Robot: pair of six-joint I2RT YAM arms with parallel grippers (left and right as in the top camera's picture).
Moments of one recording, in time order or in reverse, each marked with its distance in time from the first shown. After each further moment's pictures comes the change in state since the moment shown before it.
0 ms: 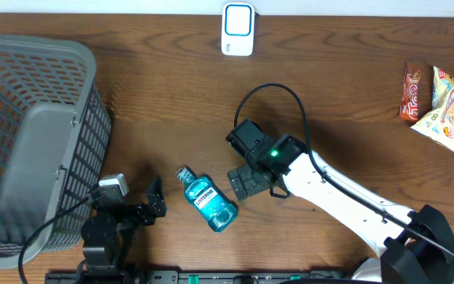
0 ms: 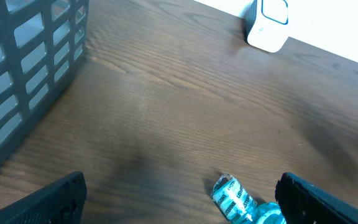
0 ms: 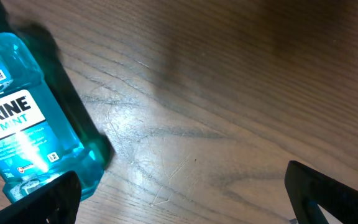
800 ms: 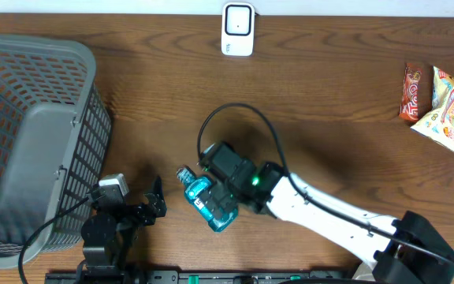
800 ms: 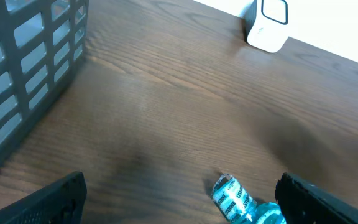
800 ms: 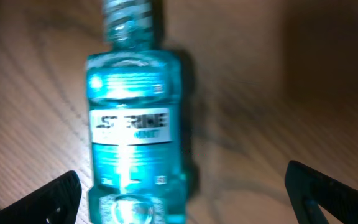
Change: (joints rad) left arm 0.000 0.000 0.000 0.000 0.000 0.000; right arm 0.190 0.000 -0.082 0.298 -0.048 -0.138
